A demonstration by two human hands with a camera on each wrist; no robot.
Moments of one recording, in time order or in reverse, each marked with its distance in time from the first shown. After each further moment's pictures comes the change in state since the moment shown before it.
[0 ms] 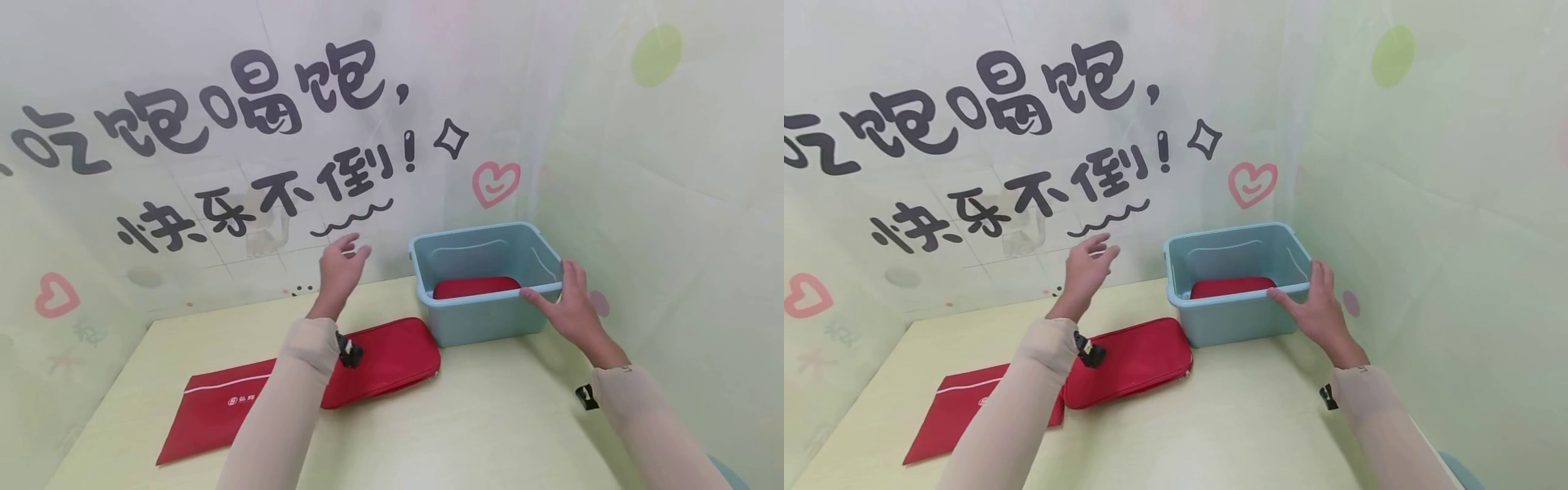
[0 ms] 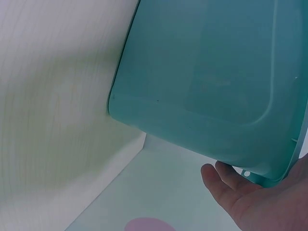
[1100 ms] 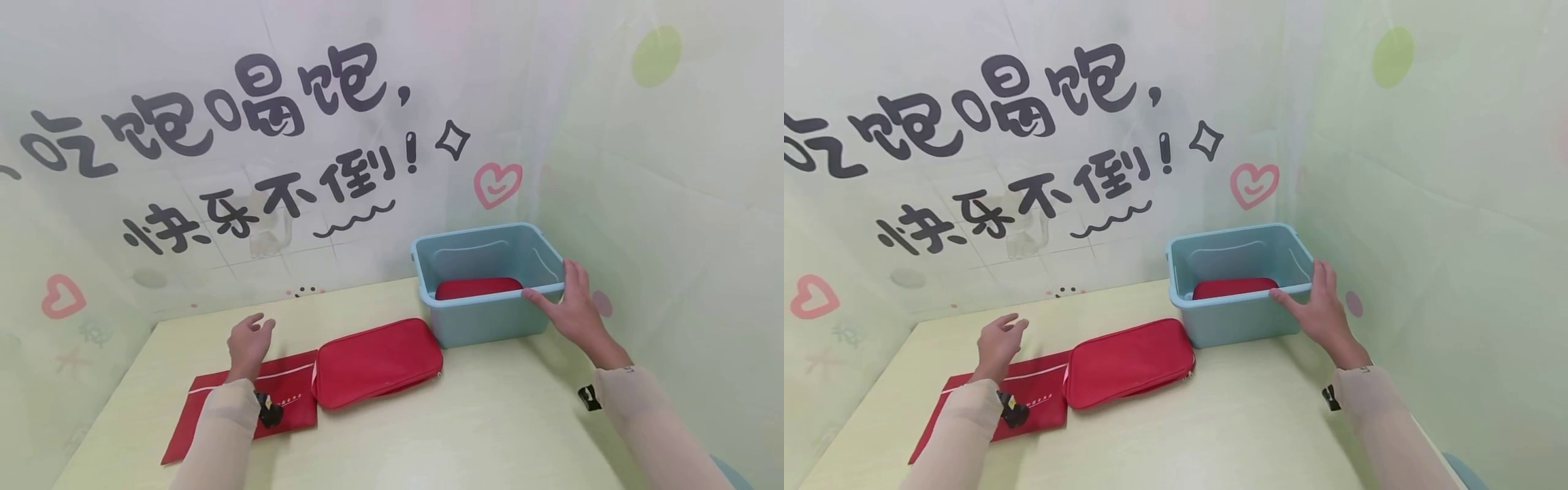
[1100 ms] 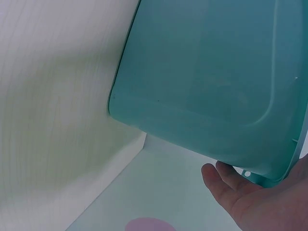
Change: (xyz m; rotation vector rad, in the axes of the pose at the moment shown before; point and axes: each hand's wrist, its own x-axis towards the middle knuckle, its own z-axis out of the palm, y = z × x) left_hand -0.041 -0.158 -0.128 0.251 0.144 -0.346; right_hand 0.000 0.003 0.002 0.008 0.015 0.003
